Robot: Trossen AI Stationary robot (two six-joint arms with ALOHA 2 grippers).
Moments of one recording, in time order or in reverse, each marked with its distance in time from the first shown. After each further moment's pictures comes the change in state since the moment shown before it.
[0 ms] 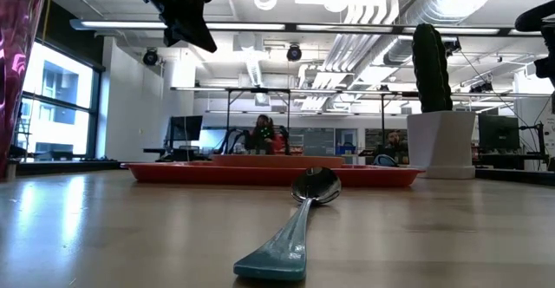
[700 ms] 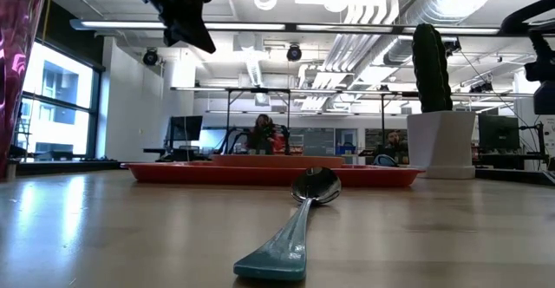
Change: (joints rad) left arm 0.000 0.000 0.000 -0.011 0.000 0.019; right arm -0.021 0.003 -0.003 0.037 -0.017 0.008
